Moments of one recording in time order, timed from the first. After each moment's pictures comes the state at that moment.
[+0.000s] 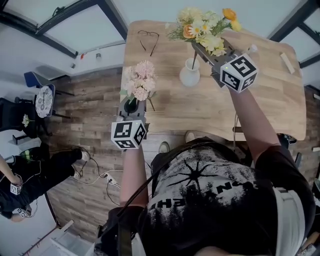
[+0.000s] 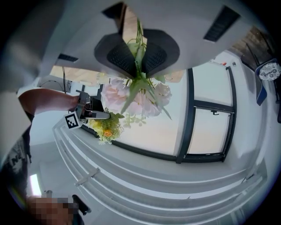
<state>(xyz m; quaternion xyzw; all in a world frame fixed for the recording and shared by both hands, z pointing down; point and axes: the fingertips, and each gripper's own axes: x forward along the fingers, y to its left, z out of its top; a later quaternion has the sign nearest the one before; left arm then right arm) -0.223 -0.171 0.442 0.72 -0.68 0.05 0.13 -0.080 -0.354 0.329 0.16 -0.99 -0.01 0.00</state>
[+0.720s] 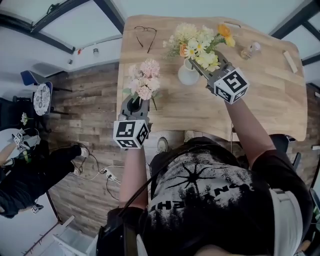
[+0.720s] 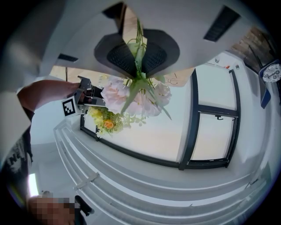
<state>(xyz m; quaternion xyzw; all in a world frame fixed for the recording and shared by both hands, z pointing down) -0.205 -0.192 0.464 0.73 -0.66 0.06 0.15 -0.081 -0.341 0.406 0.15 -0.99 -0.01 0.01</state>
